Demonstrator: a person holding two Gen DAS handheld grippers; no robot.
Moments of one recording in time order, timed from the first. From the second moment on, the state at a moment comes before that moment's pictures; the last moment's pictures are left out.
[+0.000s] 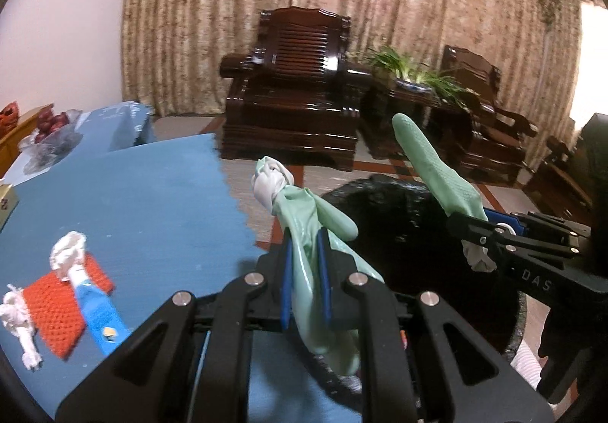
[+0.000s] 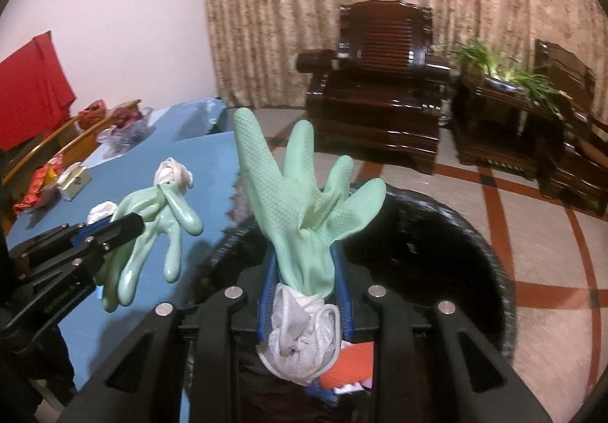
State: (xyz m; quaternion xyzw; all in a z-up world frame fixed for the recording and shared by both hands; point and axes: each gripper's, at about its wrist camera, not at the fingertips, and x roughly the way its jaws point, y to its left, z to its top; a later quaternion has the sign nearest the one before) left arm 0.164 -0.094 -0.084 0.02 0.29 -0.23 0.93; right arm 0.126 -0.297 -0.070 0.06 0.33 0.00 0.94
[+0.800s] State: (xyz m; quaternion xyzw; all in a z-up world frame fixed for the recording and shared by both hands) left arm 0.185 -0.136 -0.115 0.03 0.32 -0.26 0.91; right arm 0.114 -0.349 -0.100 0.09 0.36 -0.07 0.93
